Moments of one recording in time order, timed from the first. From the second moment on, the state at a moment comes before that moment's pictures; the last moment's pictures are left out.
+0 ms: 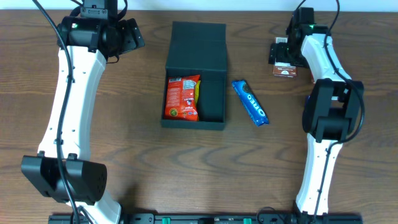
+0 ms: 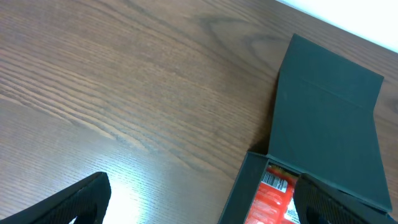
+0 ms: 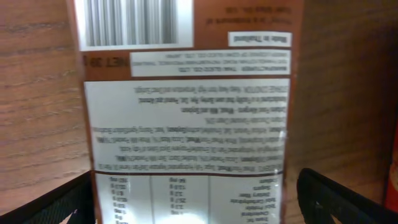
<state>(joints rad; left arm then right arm) -0.10 1.81 1.94 -1.14 -0.12 -0.44 -0.04 2.47 2.09 -0.90 0.05 0.12</state>
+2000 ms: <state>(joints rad) -0.10 1.81 1.94 -1.14 -0.13 -0.42 0.20 1.85 1.92 -1.10 -0.24 0.16</state>
